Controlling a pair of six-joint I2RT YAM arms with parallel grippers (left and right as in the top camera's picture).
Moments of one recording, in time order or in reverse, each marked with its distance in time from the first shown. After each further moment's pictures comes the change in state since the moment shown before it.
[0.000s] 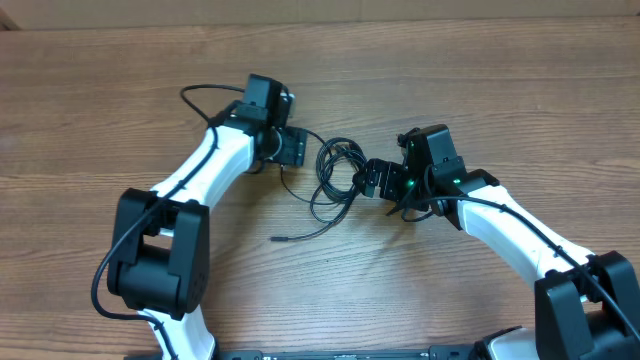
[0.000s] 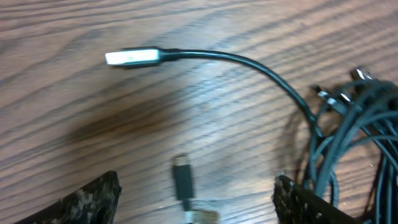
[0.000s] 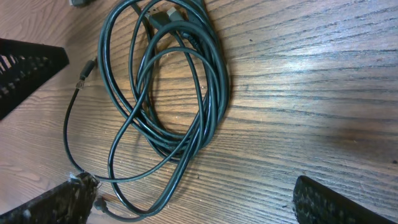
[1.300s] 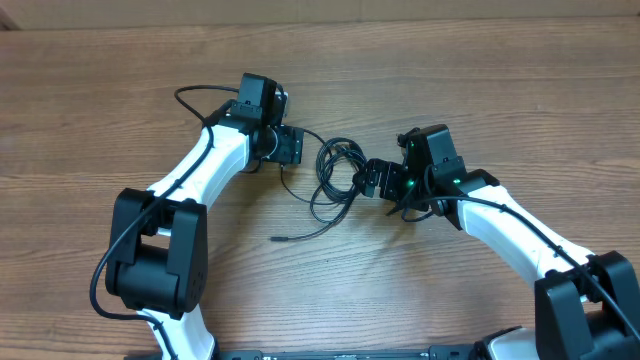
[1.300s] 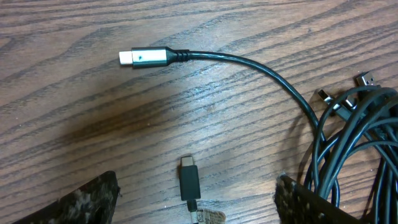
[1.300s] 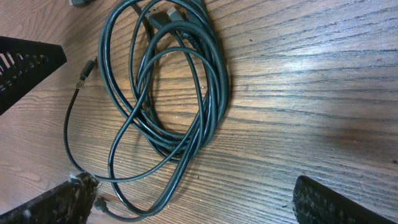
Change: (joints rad) left arm 0.010 0.000 0.000 0.001 0.008 -0.019; right arm 0.000 0.000 0.000 0.000 0.000 0.000
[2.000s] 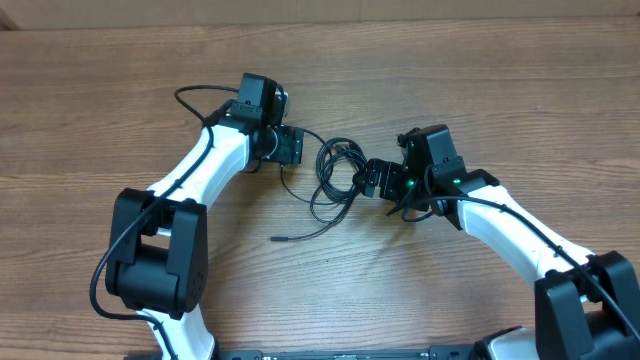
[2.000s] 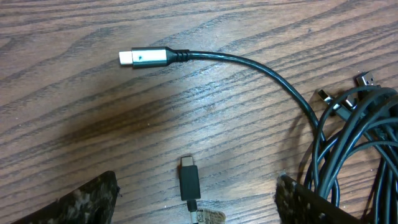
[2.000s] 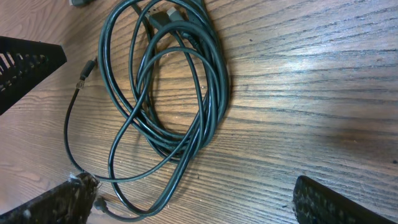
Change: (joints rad) left arm 0.000 0.000 0.000 0.000 0.000 0.000; right arm 0.000 0.000 0.000 0.000 0.000 0.000
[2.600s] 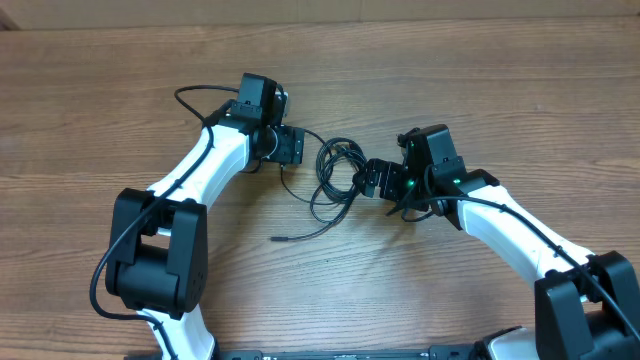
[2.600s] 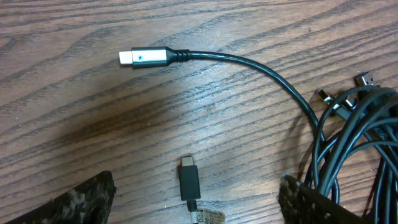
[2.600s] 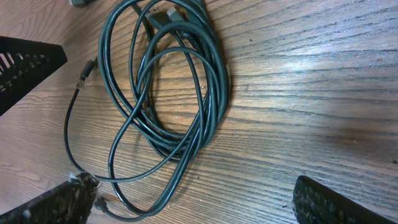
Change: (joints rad) left arm 0.000 0.000 0.000 0.000 0.000 0.000; right arm 0.000 0.000 0.000 0.000 0.000 0.000
